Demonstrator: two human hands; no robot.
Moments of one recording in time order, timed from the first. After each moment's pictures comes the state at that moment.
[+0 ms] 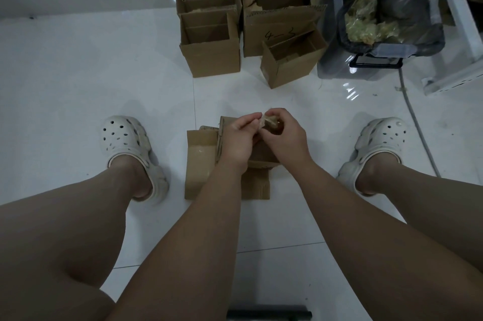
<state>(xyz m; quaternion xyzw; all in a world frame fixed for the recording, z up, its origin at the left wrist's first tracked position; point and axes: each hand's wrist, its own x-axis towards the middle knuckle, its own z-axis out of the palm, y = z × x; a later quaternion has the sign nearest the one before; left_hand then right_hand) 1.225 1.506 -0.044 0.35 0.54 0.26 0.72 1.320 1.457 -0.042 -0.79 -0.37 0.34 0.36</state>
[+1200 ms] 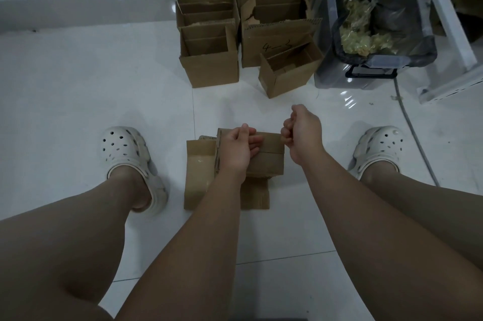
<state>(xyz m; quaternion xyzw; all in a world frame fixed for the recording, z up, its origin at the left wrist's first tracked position) 1.226 1.506 -0.043 0.35 0.60 0.26 0.67 1.344 1.487 -0.007 -0.73 0.01 0.46 0.50</state>
